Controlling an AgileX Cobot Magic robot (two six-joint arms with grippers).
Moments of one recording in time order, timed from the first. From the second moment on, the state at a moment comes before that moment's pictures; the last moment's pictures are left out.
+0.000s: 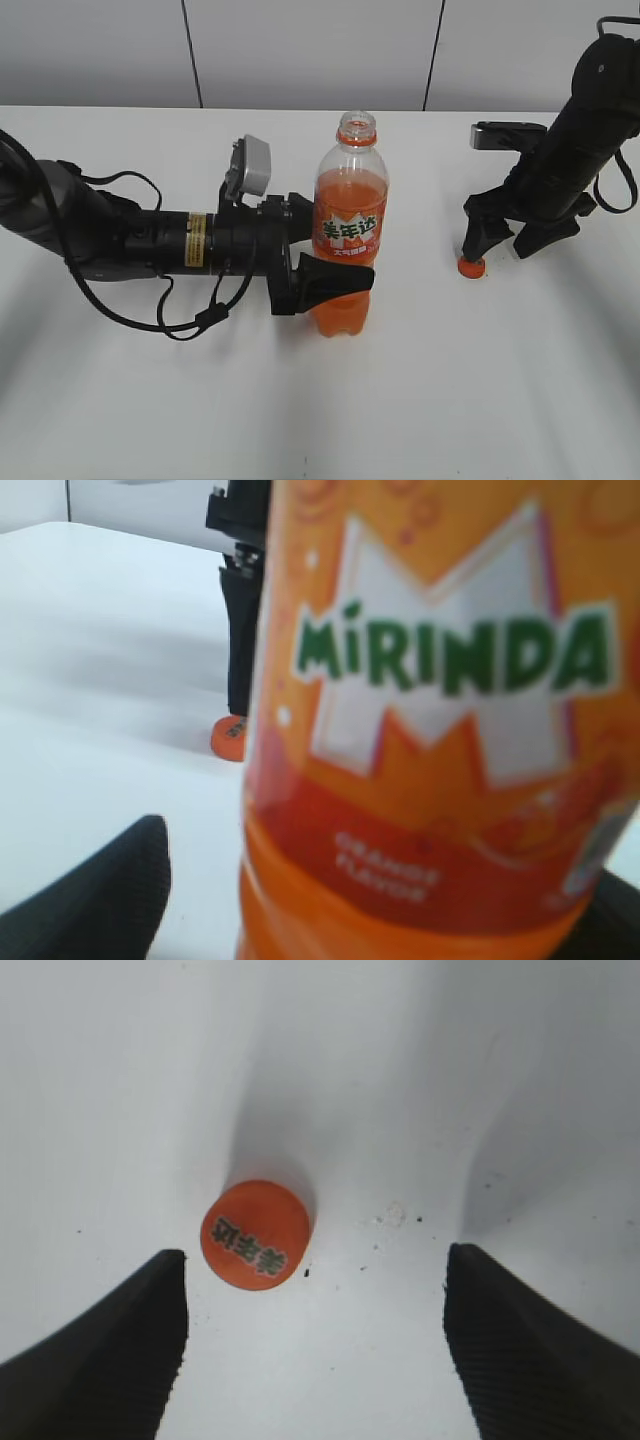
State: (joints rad) left arm -0.38 2.28 -1.08 1.24 -1.20 -0.61; right arm 0.13 2.10 -1.35 0.30 0.82 -0.33
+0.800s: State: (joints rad) left arm -0.38 2.08 -1.08 1.30 -1.20 -0.75; right arm 0.13 2.10 -1.35 0.30 0.82 -0.33
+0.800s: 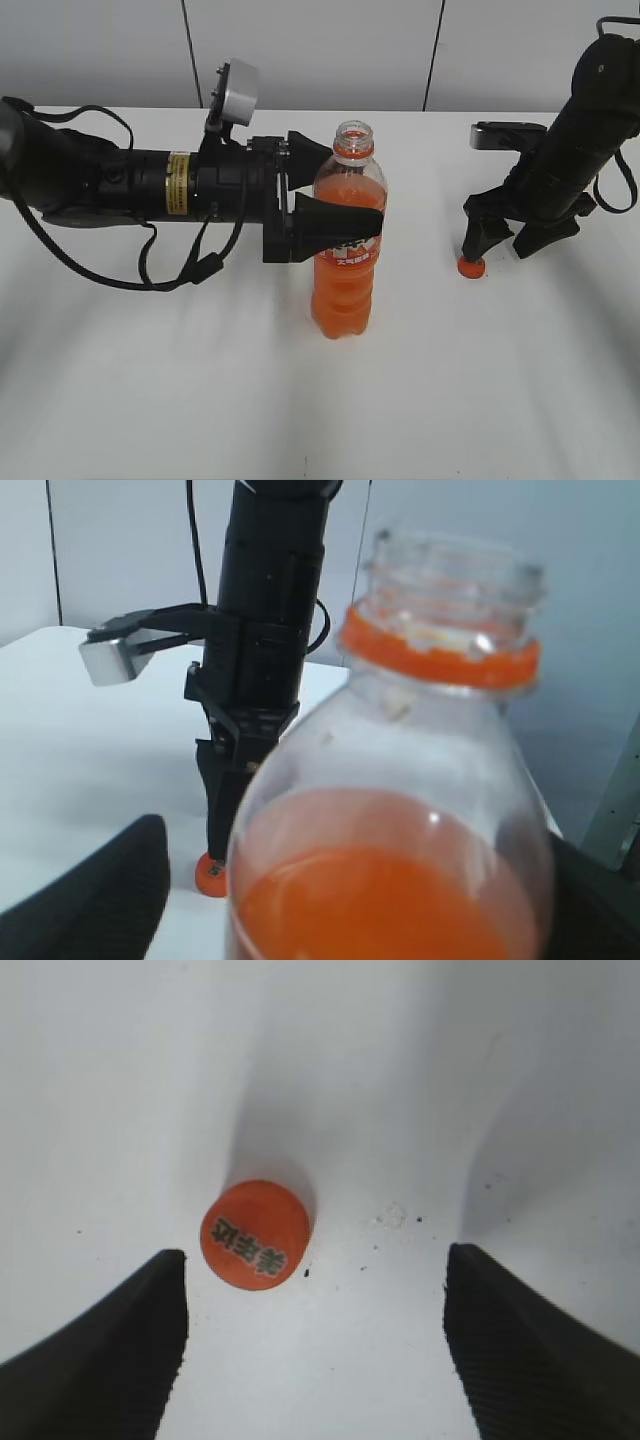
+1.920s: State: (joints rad) left arm -0.38 1.88 -1.07 1.27 -1.21 -0.90; right arm 0.13 2.10 -1.35 0.31 0.82 -0.33
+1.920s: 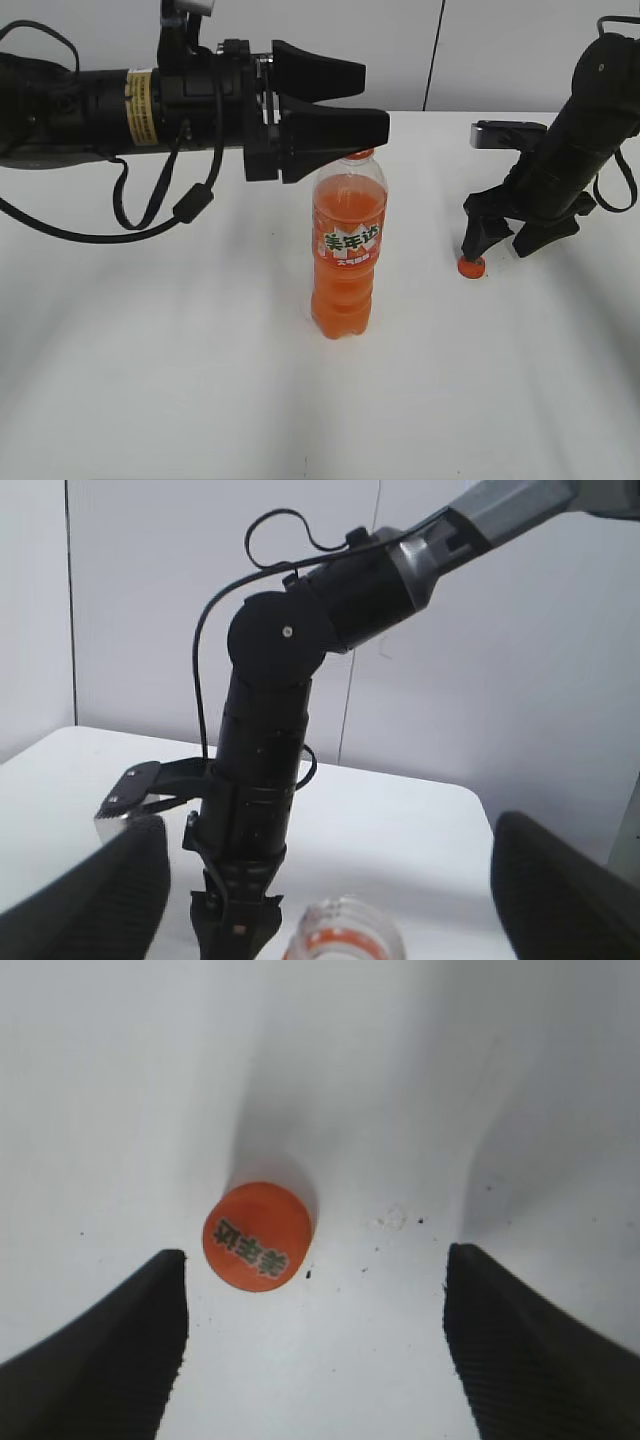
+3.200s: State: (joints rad) left arm 0.09 1.57 -1.12 1.77 -0.55 -2.06; right arm 0.13 1.88 -1.36 0.27 1.00 -0.24
